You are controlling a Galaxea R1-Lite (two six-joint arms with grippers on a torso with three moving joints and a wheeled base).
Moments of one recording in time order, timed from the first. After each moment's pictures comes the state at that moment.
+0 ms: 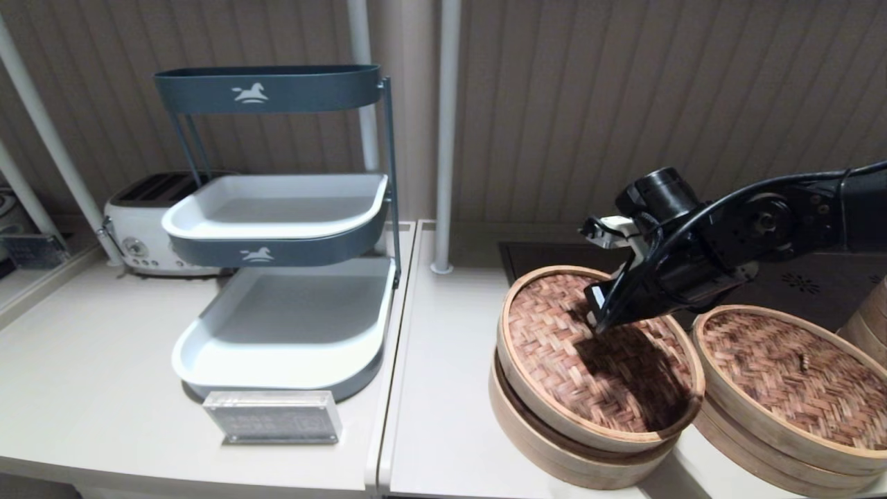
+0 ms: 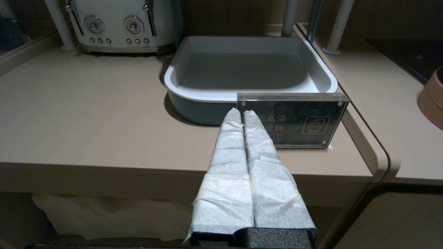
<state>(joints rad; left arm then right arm) 0.00 0.00 0.00 -0.05 -0.01 0.01 0.31 1.86 -1.44 0.50 0.00 0.06</state>
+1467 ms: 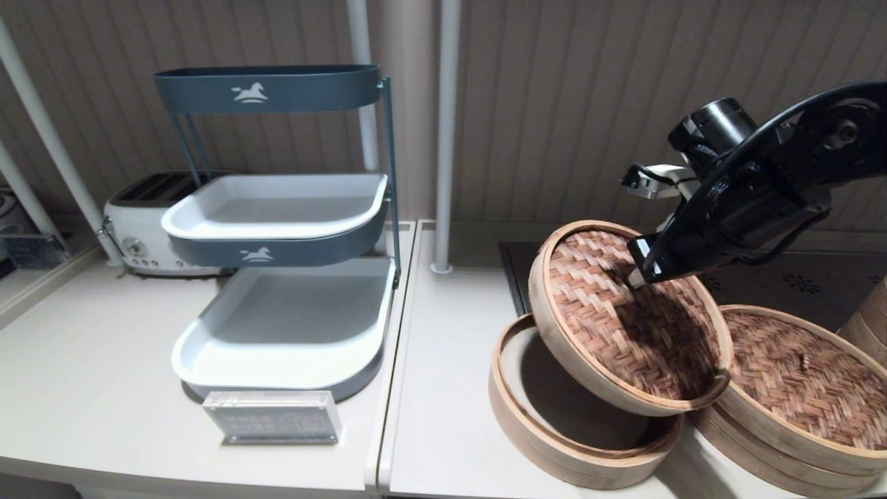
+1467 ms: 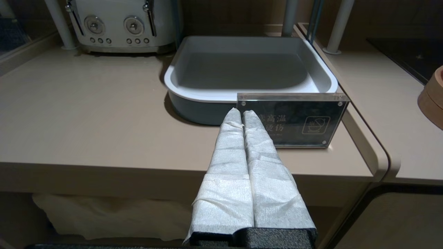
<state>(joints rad) 0.00 0.00 0.00 -0.05 -0.01 0.01 0.23 1.84 -1.75 0.82 -0.02 0.00</state>
